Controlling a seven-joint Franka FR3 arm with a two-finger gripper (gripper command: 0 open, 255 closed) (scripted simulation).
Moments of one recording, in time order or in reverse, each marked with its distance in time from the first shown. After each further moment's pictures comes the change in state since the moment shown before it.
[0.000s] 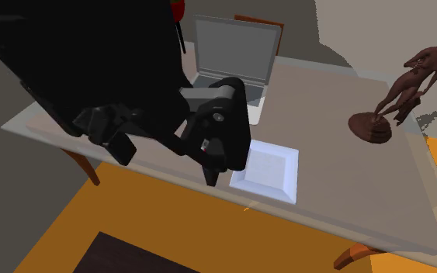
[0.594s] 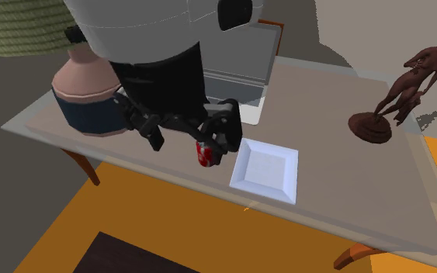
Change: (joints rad) arm 0.014 0.159 0.010 -0.068 0.026 0.215 0.050
